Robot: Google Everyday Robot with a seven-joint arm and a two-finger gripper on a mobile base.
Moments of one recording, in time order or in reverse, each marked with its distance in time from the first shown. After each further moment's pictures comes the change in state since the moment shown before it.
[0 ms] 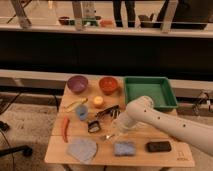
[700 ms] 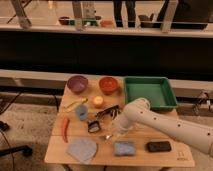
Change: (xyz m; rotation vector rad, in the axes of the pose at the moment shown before) arm -0.001 -0.005 0.023 -0.009 -0.011 -0.022
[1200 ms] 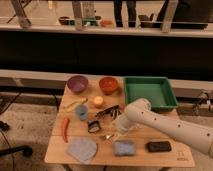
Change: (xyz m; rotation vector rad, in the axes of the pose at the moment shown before) arm 0.012 0.000 0.003 0.008 0.001 0.010
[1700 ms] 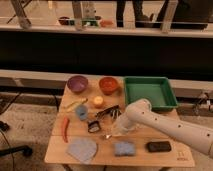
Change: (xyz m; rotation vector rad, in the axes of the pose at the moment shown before) arm 0.003 0.000 0.004 -0.010 -0.001 0.001
